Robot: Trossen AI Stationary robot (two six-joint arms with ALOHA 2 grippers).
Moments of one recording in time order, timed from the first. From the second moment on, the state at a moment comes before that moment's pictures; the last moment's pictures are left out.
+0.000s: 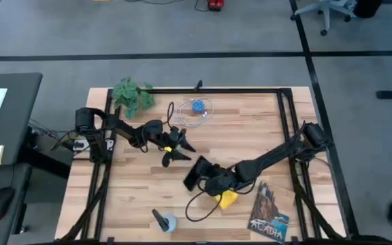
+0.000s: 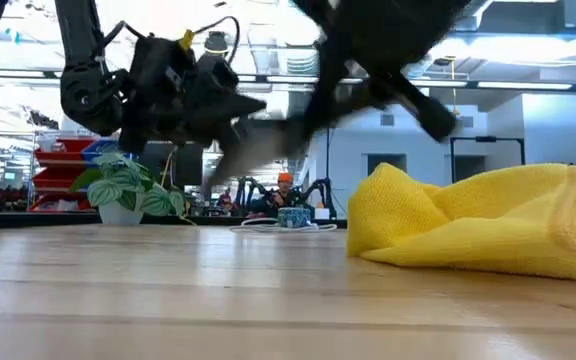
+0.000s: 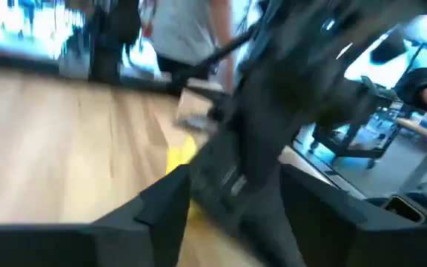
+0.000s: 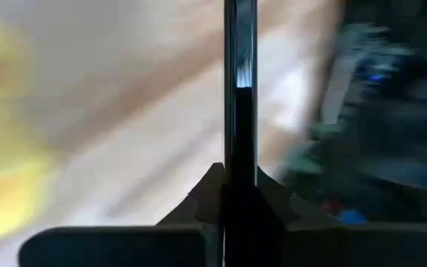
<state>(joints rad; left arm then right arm) 0.21 1.77 0.50 1.18 0.63 -0.16 0.39 1.88 1.28 -0.42 0.66 -0.99</state>
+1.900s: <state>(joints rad) 0.04 1.64 0.84 0.14 -0.05 0.28 0.10 1.89 1.49 -0.83 0.34 -0.08</state>
